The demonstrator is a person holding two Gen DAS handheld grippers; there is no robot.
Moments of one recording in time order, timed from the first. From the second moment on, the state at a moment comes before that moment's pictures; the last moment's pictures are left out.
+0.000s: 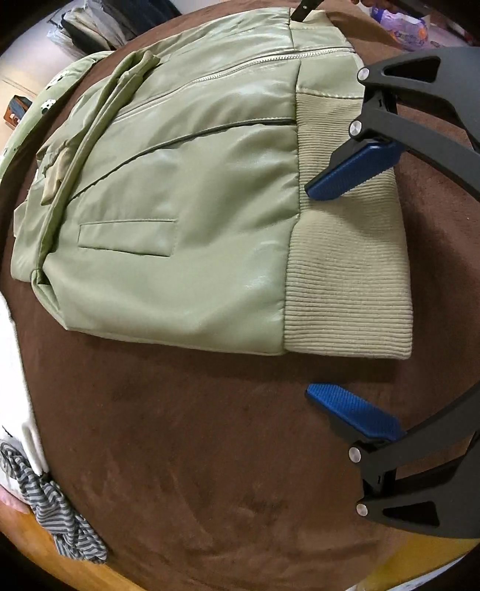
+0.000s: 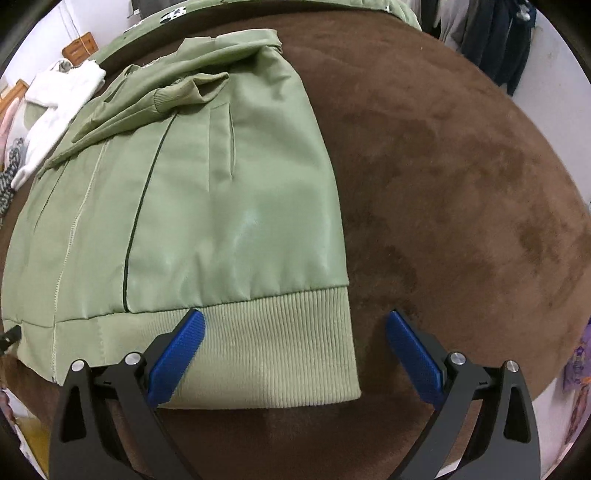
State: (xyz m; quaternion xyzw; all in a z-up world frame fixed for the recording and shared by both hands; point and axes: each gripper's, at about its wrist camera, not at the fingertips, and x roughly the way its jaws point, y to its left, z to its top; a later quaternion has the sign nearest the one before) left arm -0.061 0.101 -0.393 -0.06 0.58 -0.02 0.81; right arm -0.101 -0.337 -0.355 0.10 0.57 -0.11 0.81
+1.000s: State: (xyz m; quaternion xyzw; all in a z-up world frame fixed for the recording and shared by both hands) left arm -0.059 0.099 -0.376 -0.15 0.58 -0.08 0.79; right arm -0.089 -0.323 -0.340 0.10 0.58 -0.05 0.81
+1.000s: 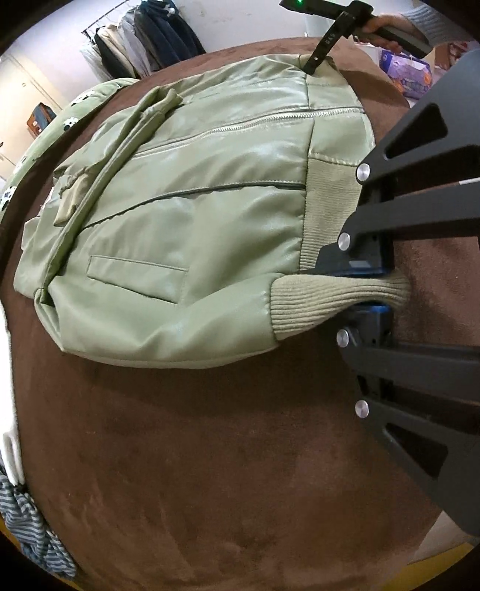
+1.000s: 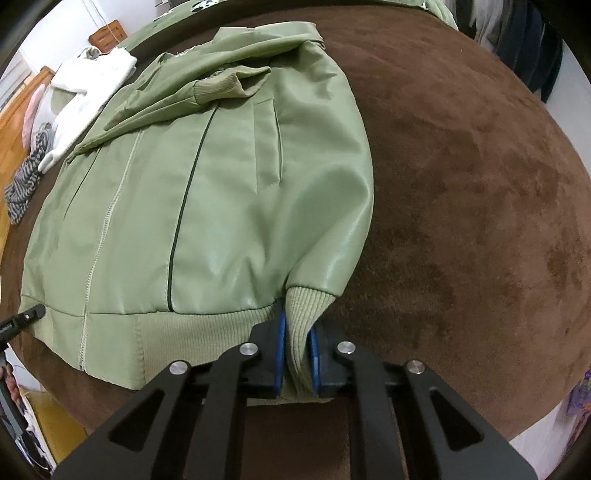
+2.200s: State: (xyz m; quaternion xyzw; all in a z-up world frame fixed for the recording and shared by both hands) left arm 0.006 0.129 -0.210 -0.15 0.51 -0.08 0.84; right arm -0.034 -0.315 -0.156 0.08 0.52 -0.08 0.85
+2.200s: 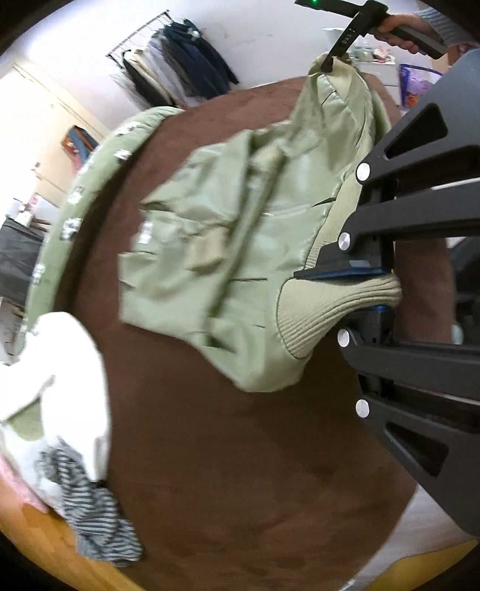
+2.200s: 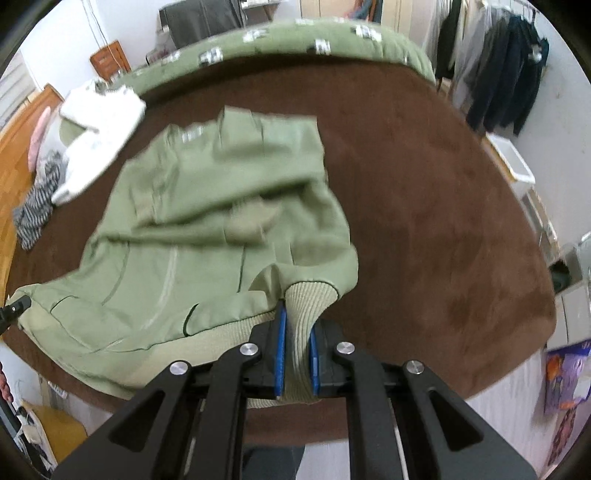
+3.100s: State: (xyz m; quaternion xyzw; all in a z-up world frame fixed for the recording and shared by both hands) left arm 0.322 0.083 -0.245 -0.11 0.50 0.01 0.86; right arm 0.301 -0.360 -0.230 0.04 0.51 -0.06 0.85
